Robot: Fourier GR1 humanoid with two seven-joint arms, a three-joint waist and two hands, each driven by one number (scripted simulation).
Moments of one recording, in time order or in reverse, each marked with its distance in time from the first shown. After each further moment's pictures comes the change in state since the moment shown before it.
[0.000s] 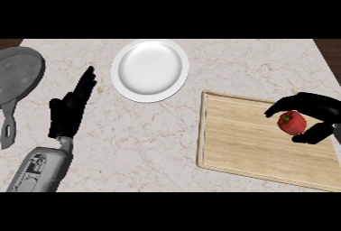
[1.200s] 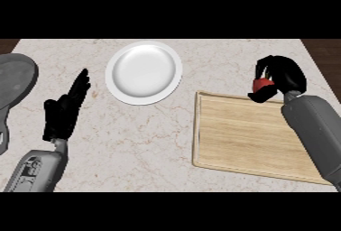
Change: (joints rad) left arm 0.025 -0.004 0.044 -0.005 -0.027 -0.020 0.015; right arm -0.131 0.309 -0.228 -0.045 0.106 -0.470 0.993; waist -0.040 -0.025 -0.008
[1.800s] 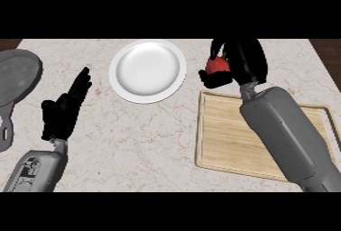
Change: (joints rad) left arm 0.001 -0.007 0.005 -0.031 -0.003 -0.024 0.008; right arm -0.078 0.188 0.060 -0.385 0.099 -0.078 0.240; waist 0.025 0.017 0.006
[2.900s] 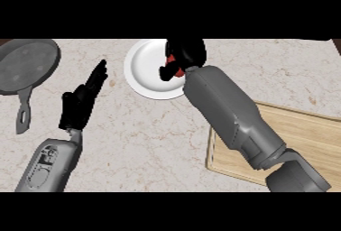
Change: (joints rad) left arm -0.094 -0.059 -0.023 0.055 -0.041 -0.030 -0.015; right arm -0.435 0.257 0.051 0.762 -0.114 -0.137 0.008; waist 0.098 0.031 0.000
